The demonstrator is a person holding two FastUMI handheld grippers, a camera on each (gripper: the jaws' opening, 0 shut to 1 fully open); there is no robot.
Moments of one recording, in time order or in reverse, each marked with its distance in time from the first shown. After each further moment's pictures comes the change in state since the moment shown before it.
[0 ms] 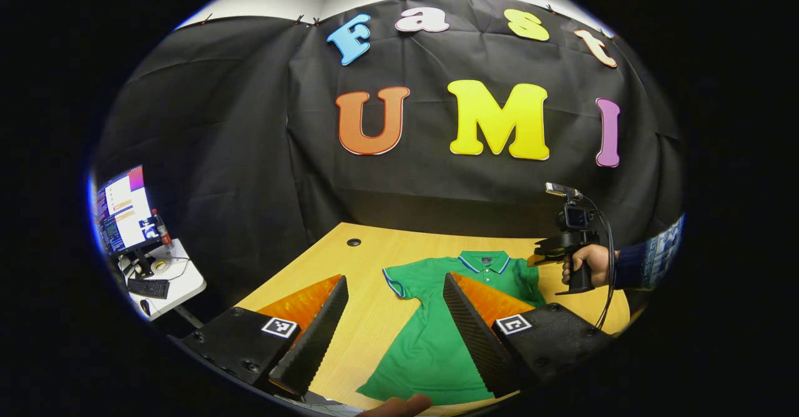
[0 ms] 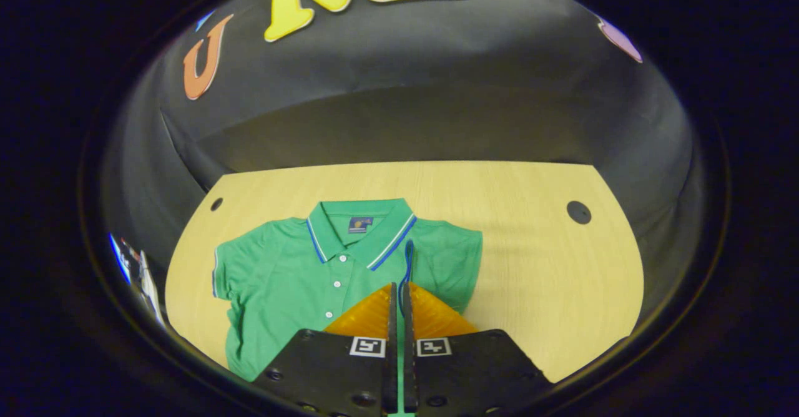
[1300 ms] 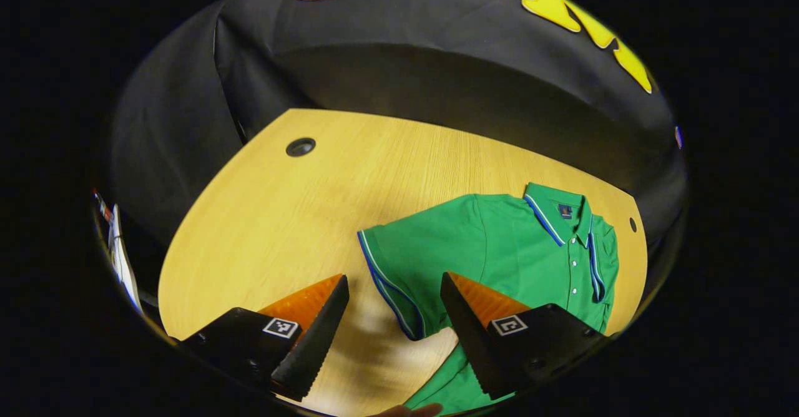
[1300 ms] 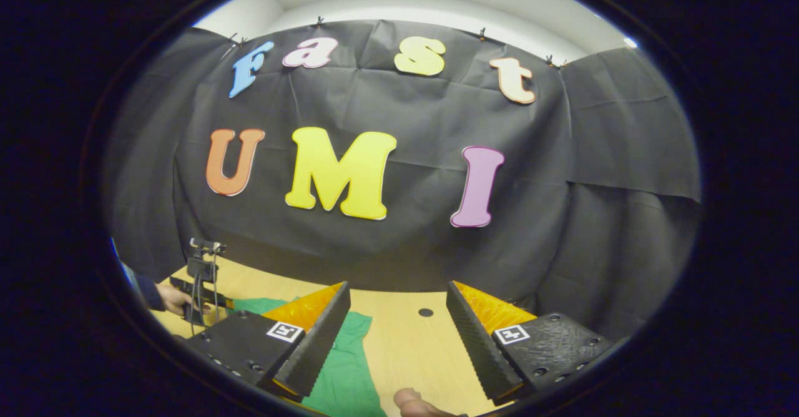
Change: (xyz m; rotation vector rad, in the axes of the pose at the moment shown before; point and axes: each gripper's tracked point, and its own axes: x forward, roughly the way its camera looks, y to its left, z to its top) left arm 0.316 0.000 -0.163 -0.079 0.645 -0.099; right arm -0.432 -0.019 -0.009 -0.069 -0.696 -0.348
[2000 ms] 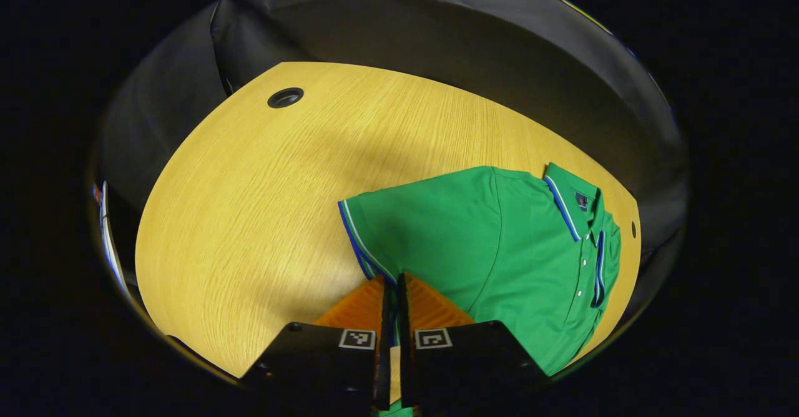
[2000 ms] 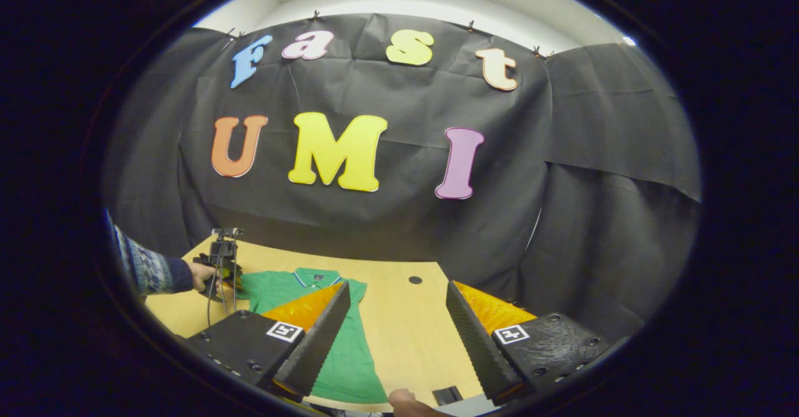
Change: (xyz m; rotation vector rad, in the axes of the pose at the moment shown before) left arm 0.028 -0.002 -0.015 -0.070 0.143 -0.021; right arm -0.068 -0.021 -0.032 -0.002 0.100 -0.013
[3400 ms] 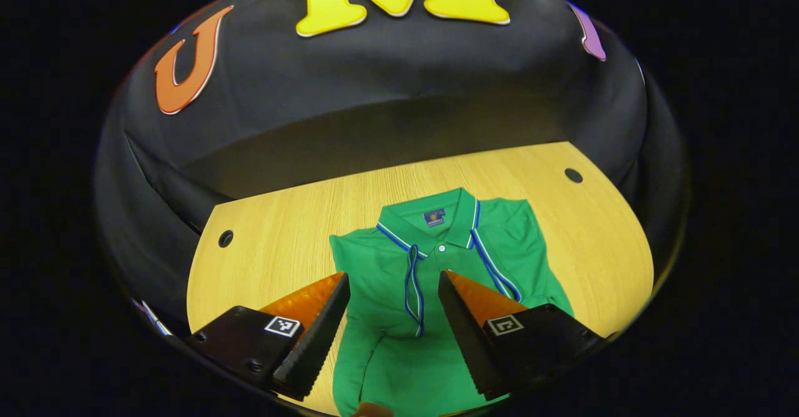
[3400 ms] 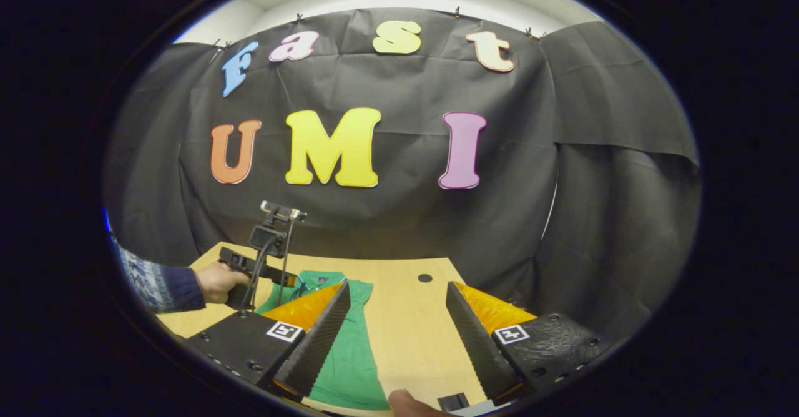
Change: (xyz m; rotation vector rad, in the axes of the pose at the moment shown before) left arm -0.110 -0.201 0.018 0.503 -0.336 -0.041; right arm 0.054 -0.024 -0.009 0.090 0.015 0.071
